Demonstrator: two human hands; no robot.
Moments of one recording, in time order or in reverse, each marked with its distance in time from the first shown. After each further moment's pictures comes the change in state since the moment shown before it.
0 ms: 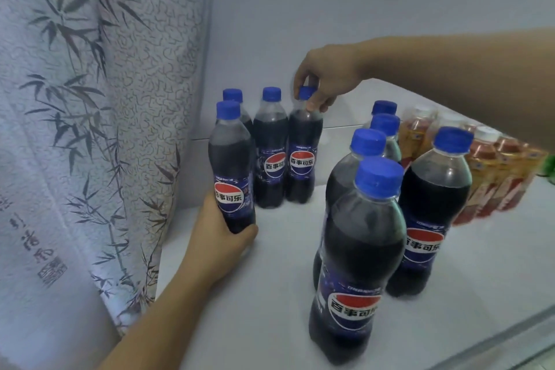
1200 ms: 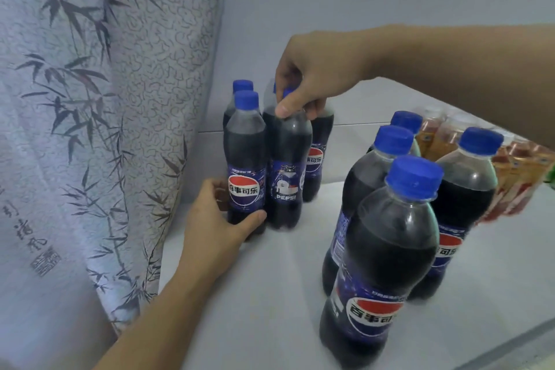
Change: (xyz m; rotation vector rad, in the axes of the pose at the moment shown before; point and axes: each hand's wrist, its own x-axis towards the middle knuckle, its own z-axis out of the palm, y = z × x) left_hand 0.000 0.005 -0.007 -0.073 0.117 0.037; right_hand -0.036 -0.069 0.003 0.082 0.007 -0.166
